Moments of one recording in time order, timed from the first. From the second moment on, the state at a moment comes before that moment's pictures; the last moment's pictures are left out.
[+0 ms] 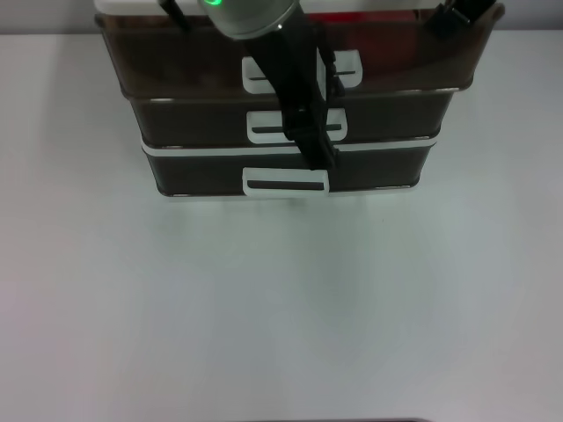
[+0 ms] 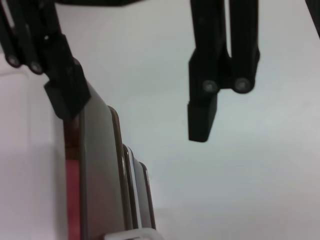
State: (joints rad) left arm -1.11 -2.05 1.47 1.39 2.45 1.74 -2.23; right arm 1.09 1.60 -1.39 -1.20 1.13 1.88 -0.60
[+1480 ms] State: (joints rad) left arm -0.94 -2.05 1.55 1.67 2.43 1.88 -2.34; right arm 1.07 1.60 -1.38 -1.20 1.14 1.88 -0.60
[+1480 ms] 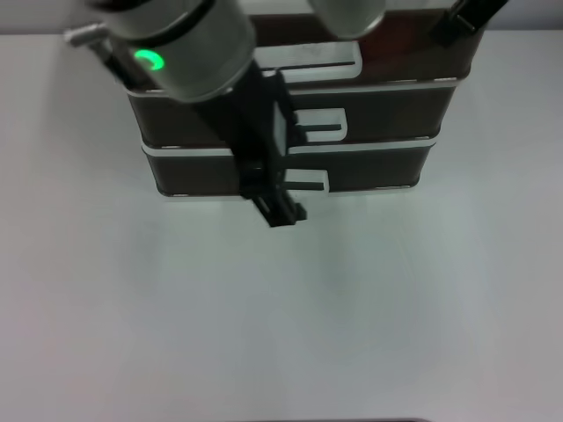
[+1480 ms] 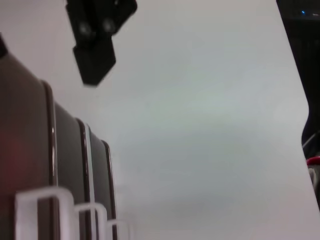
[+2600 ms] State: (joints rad) left arm -0.68 -2.04 1.54 1.94 2.49 1.93 -2.43; right arm 0.99 1.61 -1.39 -1.26 1.14 1.88 -0.61
